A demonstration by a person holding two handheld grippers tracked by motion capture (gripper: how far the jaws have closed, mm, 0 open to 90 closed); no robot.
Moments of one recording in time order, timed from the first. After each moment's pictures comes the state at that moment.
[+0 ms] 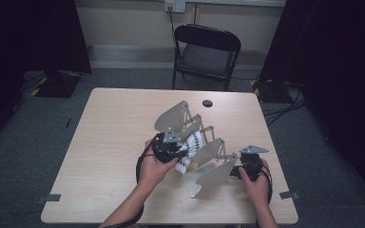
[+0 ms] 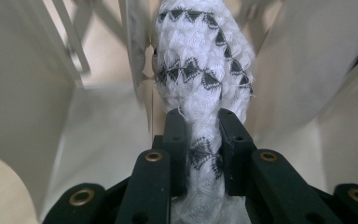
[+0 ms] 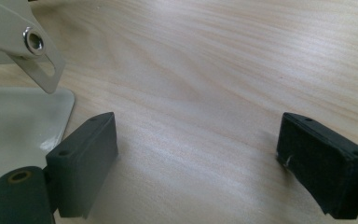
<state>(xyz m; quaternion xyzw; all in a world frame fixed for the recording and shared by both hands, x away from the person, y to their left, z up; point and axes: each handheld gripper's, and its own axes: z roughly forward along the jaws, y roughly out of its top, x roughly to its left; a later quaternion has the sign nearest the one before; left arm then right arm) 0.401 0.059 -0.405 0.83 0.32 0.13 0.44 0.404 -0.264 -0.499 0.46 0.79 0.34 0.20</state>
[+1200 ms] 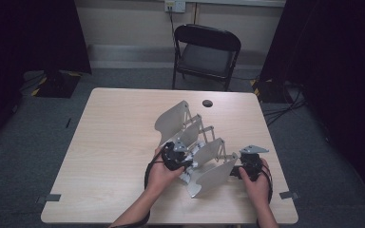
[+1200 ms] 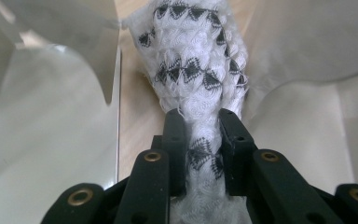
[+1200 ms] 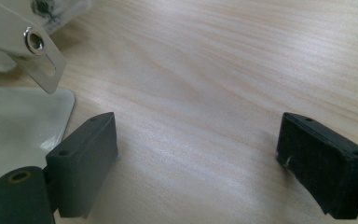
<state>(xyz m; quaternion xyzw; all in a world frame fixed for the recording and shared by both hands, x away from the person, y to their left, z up) 0.403 0.038 -0.473 0.86 0.32 0.09 0.39 0.404 -0.265 -0.499 0.46 0.79 0.34 0.20</state>
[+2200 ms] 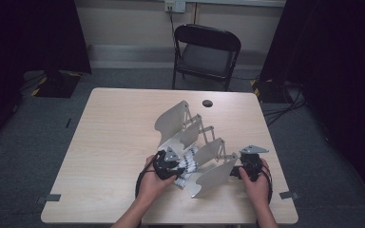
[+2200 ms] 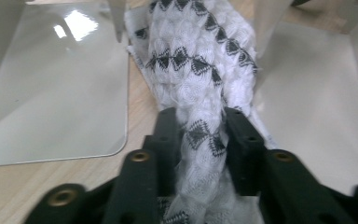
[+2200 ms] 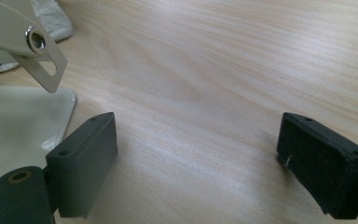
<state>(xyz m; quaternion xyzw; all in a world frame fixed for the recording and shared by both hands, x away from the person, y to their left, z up) 0.383 0.058 -0.486 0.86 0.32 0.10 0.39 0.403 -0.264 -0.499 0.46 0.79 0.34 0.20</state>
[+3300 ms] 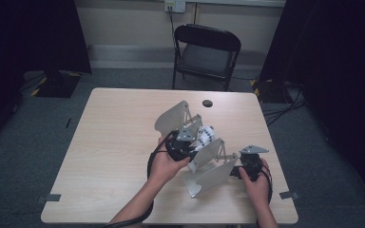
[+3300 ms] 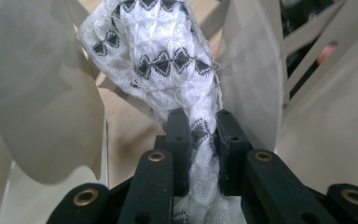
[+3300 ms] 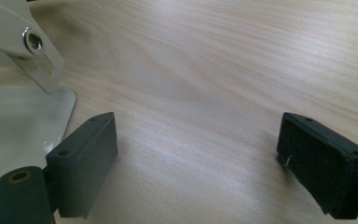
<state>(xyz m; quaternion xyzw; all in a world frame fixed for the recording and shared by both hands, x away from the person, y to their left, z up) 0.403 0.027 -0.415 0.86 0.27 0.08 0.43 0.403 -0.264 -0.499 0.46 0.79 0.34 0.20</state>
